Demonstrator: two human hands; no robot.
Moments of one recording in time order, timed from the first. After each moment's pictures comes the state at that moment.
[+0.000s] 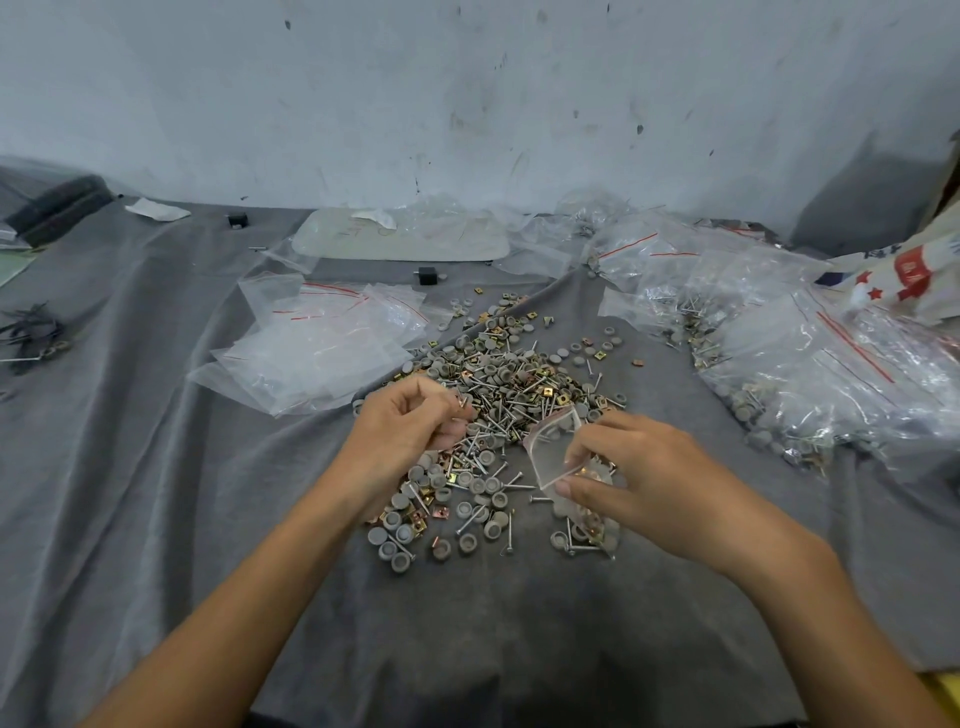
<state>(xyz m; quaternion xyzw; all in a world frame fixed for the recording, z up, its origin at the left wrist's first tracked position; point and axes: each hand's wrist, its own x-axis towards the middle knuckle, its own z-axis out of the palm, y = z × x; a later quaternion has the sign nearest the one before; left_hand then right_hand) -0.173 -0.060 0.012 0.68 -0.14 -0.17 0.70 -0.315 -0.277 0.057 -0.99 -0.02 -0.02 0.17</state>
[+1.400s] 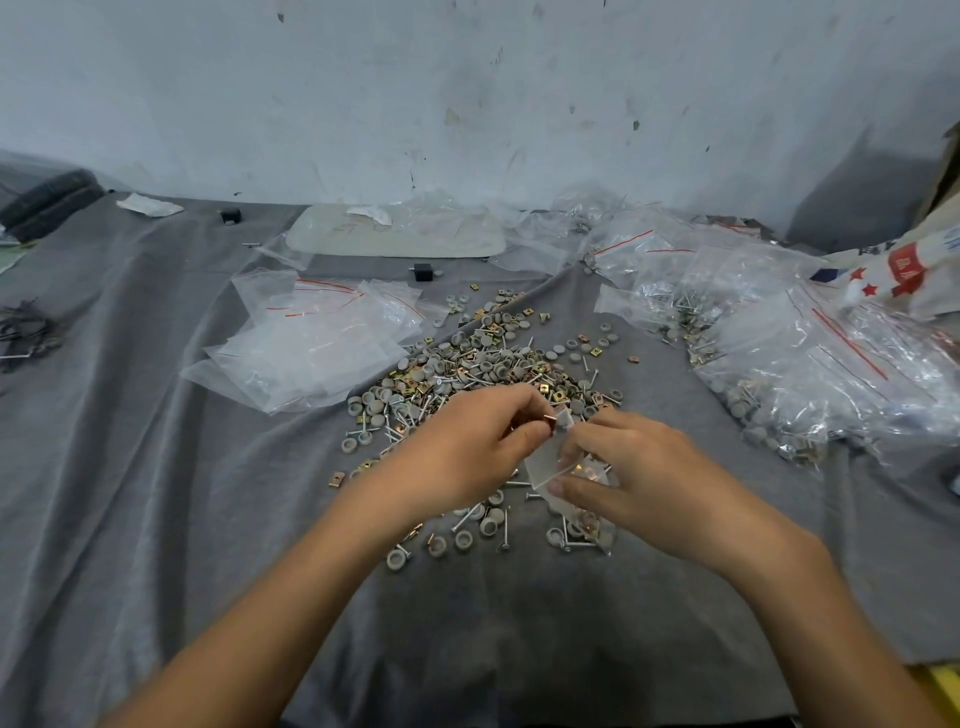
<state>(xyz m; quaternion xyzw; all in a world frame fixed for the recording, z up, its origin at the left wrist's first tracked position) -0.208 -0.094 0.053 0.82 -0.41 -0.13 0.37 -0.313 -0.277 0.051 -0.99 -0.04 -0.03 0.15</state>
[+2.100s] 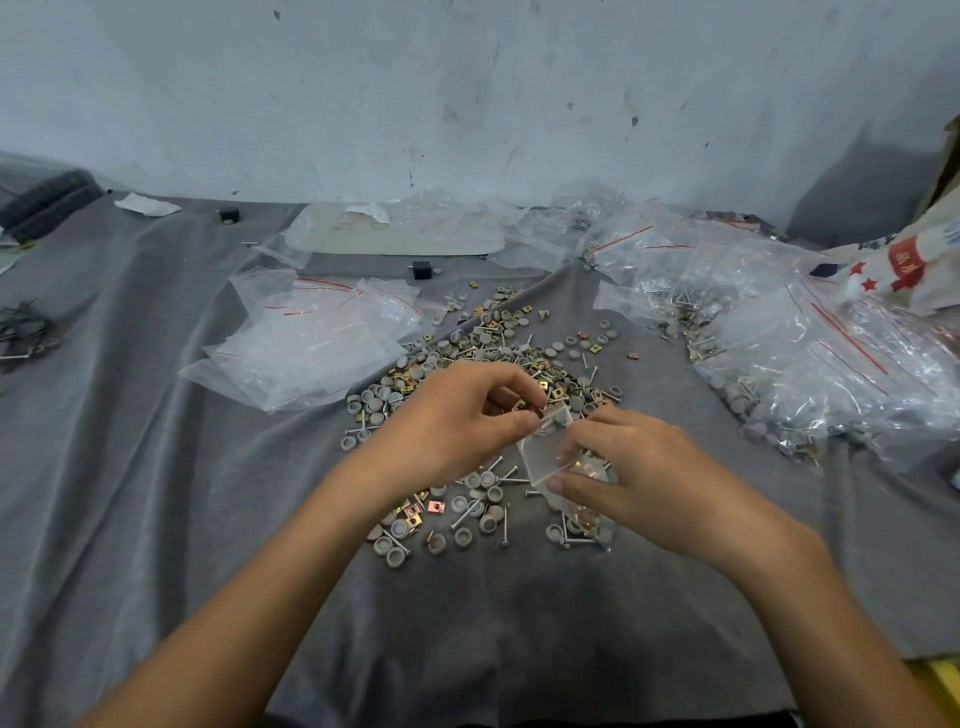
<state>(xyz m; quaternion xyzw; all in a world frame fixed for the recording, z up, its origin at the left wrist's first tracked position) -0.194 -0.089 0.058 0.80 -0.39 -0.14 0.44 -0.313 -0.277 0.051 -0.98 -0.04 -0.03 0.17</state>
